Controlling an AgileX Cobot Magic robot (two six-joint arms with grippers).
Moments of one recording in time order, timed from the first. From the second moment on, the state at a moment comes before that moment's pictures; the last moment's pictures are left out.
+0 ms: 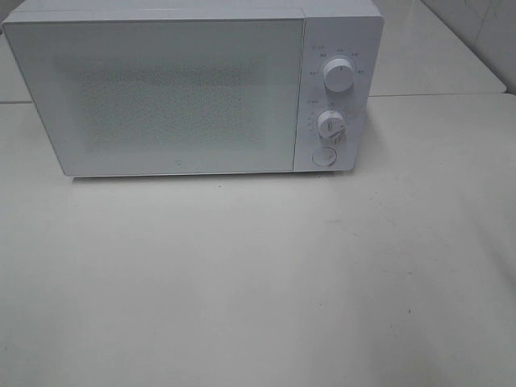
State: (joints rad) left arm 0.06 0.00 -0.51 -0.09 1.09 0.07; right arm 0.09 0.73 -0.47 -0.07 0.16 0.08
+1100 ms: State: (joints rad) left arm 0.06 0.00 -0.51 -0.09 1.09 0.07; right arm 0.43 1.42 -0.47 0.48 -0.78 -0.29
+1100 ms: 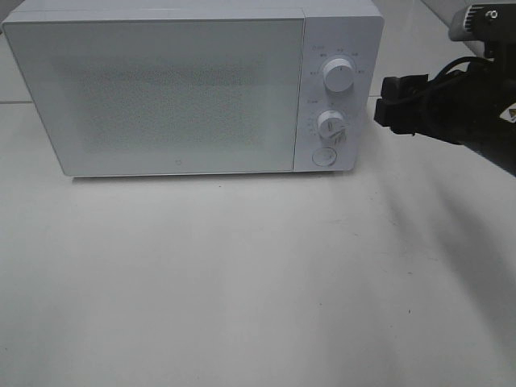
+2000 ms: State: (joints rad) left arm 0.06 0.00 -0.51 -0.09 1.09 0.07; right arm 0.77 1.73 -0.47 0.80 -1.01 -0.34
